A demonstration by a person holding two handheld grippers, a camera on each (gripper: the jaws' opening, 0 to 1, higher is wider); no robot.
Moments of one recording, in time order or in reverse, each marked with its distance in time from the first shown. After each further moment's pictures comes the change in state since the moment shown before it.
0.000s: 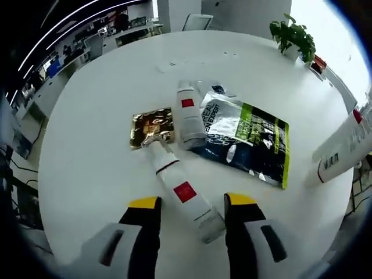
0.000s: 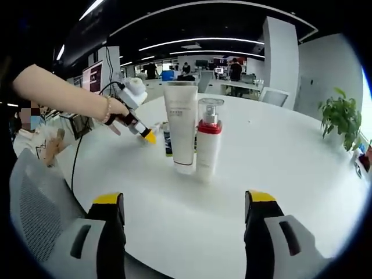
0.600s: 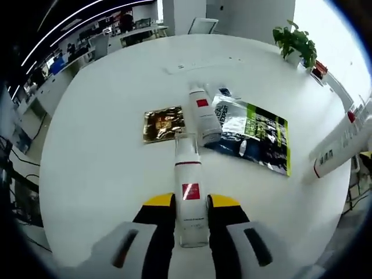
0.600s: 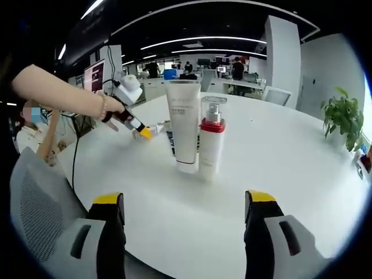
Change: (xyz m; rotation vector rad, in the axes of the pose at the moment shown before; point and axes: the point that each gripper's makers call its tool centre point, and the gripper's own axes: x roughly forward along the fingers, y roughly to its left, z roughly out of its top) left arm -0.018 0.008 -0.008 -0.047 -0.033 -0.025; right arm 0.002 0.004 -0.001 -0.005 0.008 0.021
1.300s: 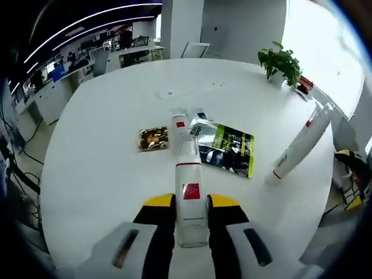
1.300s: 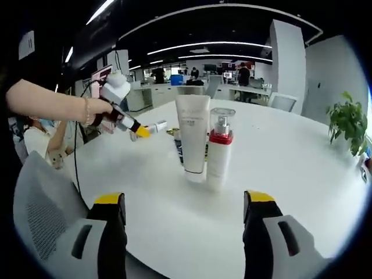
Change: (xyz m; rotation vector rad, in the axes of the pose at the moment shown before) left arm -0.061 -0.027 -0.002 -0.015 -0.166 -0.074; right arm -0.004 0.011 0.027 0.042 -0.088 0.065
